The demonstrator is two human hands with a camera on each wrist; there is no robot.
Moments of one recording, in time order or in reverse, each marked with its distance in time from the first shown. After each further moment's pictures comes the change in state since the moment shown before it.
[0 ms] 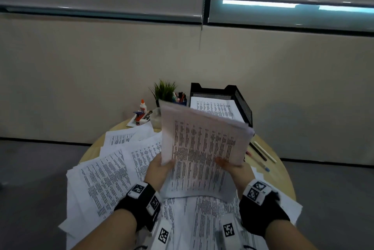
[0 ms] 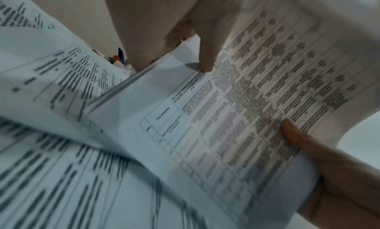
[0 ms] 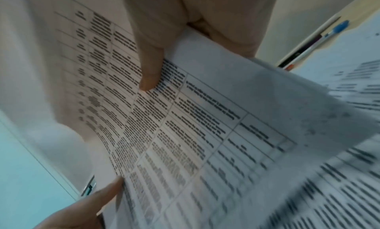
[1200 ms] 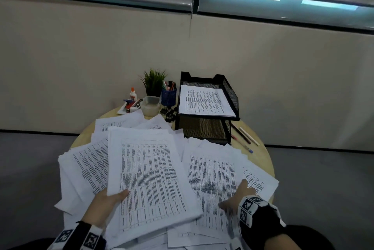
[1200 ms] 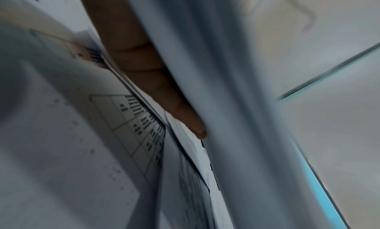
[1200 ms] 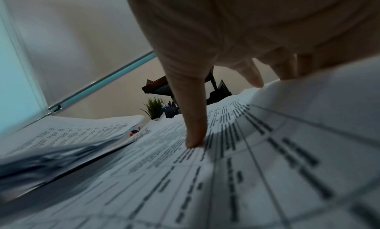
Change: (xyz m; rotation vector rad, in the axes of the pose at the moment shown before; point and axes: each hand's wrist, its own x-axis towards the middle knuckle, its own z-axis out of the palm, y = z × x) left_hand -0.073 -0.079 -0.110 -0.025 0.145 -0.317; right_hand -0.058 0.062 -0.046 -1.319 0.107 0.534
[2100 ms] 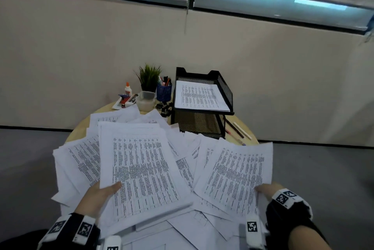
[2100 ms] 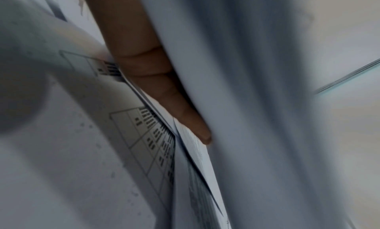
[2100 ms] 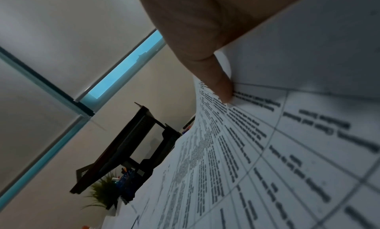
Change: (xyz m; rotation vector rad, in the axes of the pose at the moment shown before) left_hand 0.002 0.004 -0.011 -0.006 -0.021 -0.037; right_hand 0.004 0.068 -0.056 0.360 -0.095 0.199
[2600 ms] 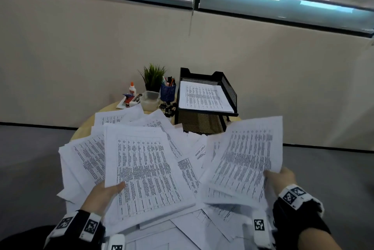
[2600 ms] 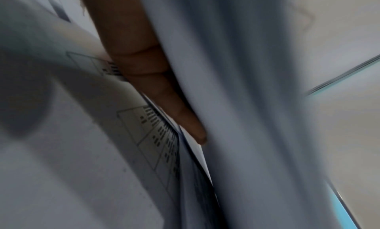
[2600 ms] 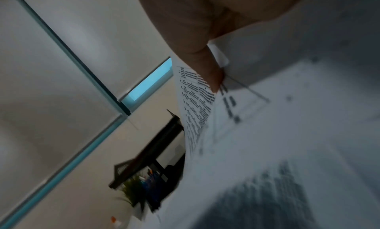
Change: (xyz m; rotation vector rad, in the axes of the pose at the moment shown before) left_hand 0.004 -0.006 -0.003 0.024 -0.018 0.001; right_hand -0.009 -0.010 -0.010 0.657 0.276 -0.225
